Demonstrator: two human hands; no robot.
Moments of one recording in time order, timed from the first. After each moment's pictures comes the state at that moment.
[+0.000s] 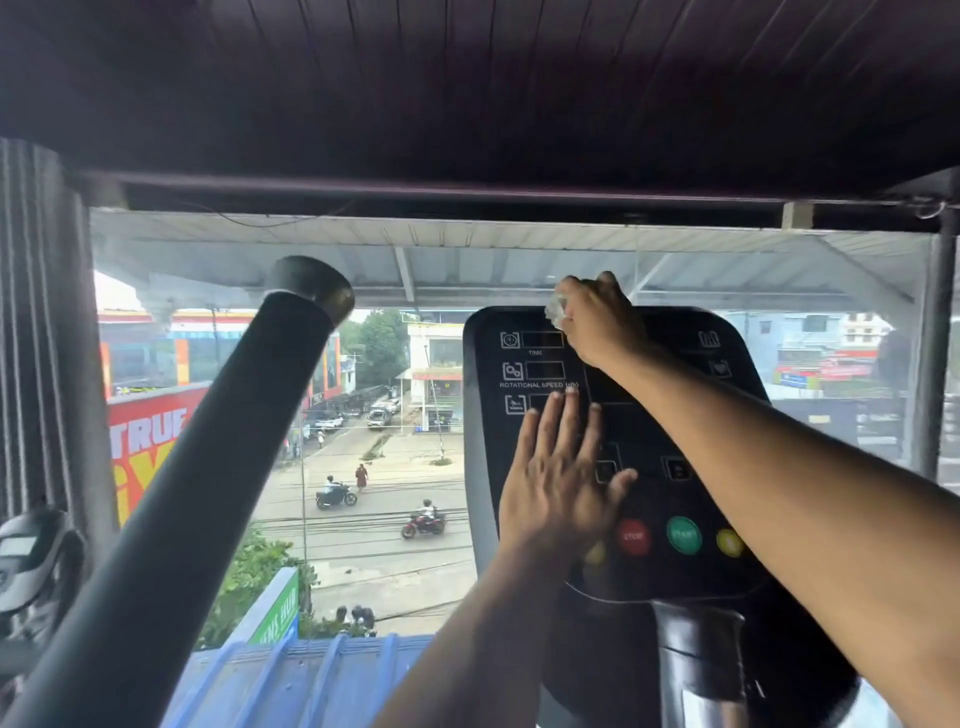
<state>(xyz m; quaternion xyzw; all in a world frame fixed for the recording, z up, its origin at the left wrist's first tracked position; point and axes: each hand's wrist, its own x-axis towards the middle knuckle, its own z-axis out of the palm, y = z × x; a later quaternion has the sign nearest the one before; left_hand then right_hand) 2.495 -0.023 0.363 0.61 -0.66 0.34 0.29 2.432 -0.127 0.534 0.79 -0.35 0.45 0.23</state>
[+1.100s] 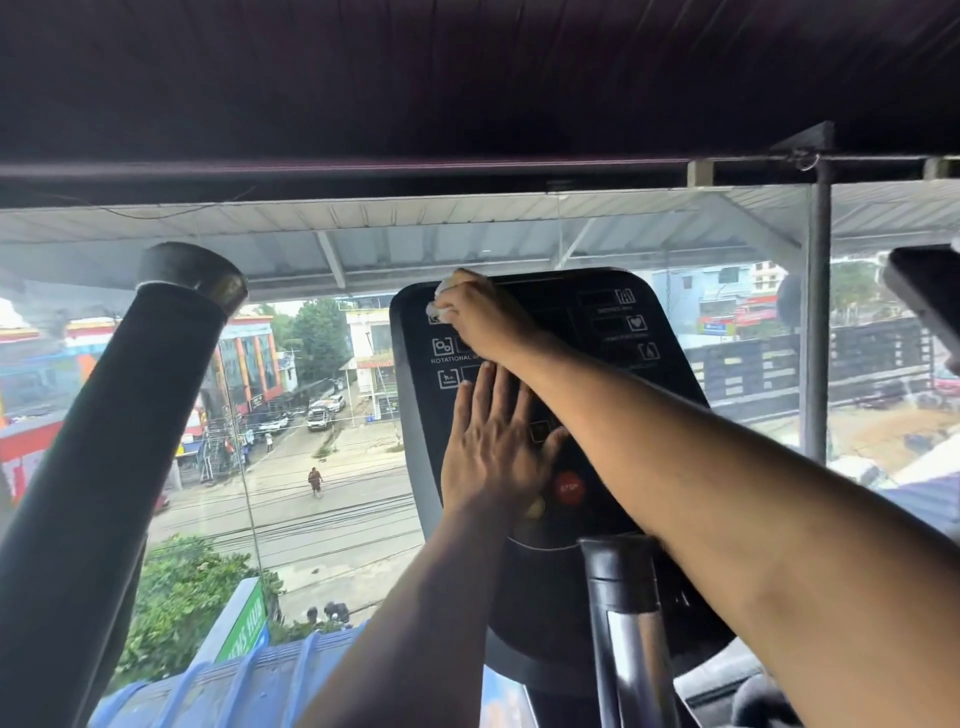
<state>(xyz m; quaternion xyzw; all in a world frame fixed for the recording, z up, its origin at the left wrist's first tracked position) 2.496 -0.020 0.366 0.63 -0.66 0.34 0.23 2.459 -0.107 0.508 0.86 -0.24 0.42 0.17</state>
